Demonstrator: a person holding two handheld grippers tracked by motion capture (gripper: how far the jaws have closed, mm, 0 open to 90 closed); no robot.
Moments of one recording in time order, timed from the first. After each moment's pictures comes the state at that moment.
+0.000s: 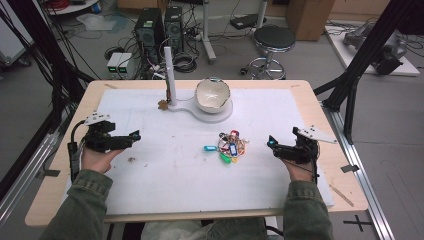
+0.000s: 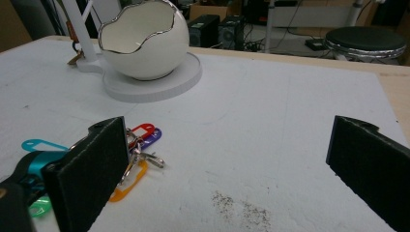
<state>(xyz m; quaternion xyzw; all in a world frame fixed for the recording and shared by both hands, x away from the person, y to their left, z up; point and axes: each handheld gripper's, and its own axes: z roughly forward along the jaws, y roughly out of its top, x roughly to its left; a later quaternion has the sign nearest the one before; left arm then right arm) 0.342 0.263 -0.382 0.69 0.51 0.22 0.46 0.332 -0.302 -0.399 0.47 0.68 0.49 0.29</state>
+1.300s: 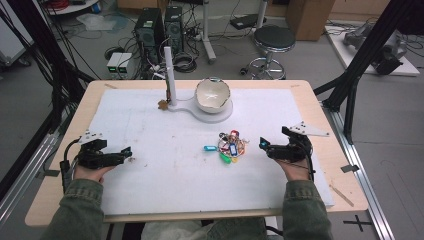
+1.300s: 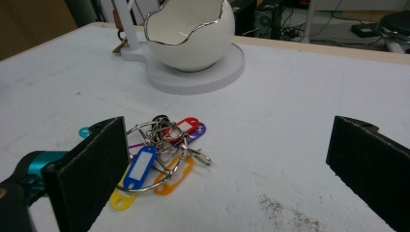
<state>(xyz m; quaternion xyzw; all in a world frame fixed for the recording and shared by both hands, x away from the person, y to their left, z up) 0.320 0.290 -0.428 0.69 0.53 0.22 0.43 0.337 -0.283 -0.388 0.43 0.71 0.50 0.23</state>
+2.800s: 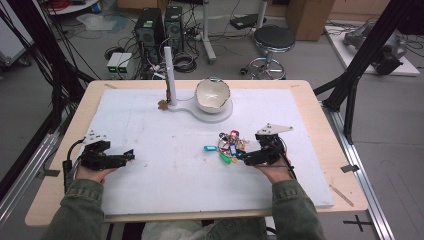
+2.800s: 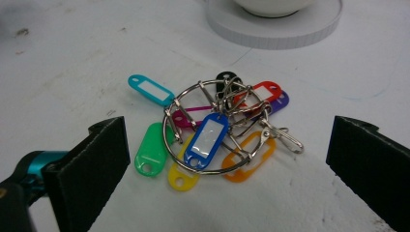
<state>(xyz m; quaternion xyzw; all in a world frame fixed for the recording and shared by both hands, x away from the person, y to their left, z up) 0.320 0.284 -0.432 0.71 0.52 0.21 0.43 0.350 -0.222 -0.406 0.38 0.81 0.43 0.15</state>
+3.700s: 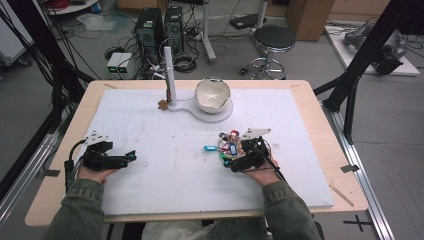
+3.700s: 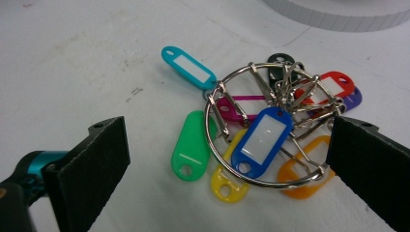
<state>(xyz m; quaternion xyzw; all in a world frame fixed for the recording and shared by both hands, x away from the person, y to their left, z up) 0.319 0.280 -0.432 0.72 0.51 0.20 0.43 0.351 -0.183 -0.422 0.34 0.85 0.39 0.13</state>
